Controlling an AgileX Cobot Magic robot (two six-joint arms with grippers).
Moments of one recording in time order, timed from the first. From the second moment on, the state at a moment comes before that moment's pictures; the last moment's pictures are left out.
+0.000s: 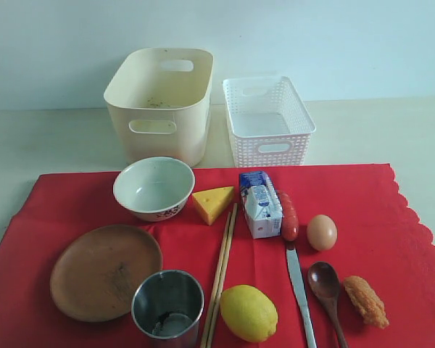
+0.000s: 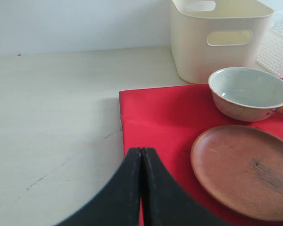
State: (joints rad) left arm -0.12 0.01 0.00 0.00 0.37 0.03; right arm 0.13 0.75 -0.62 -0.05 0.29 0.11
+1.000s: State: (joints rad) left arm -0.12 0.01 0.00 0.00 0.37 0.03; right arm 0.13 1.33 -0.73 0.66 0.62 -0.58
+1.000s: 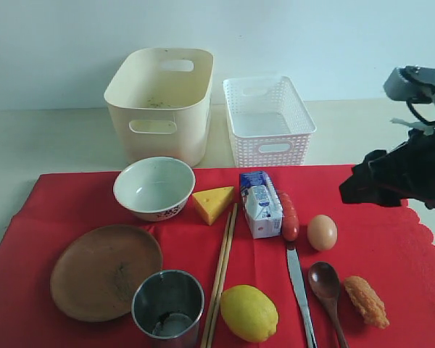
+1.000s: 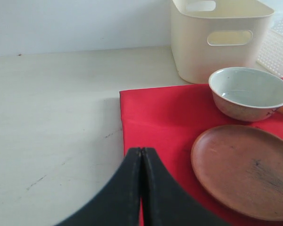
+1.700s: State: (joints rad) left arm -0.12 0.01 0.00 0.00 0.37 0.03; right arm 0.51 1.75 -1.10 0.03 0.69 0.02
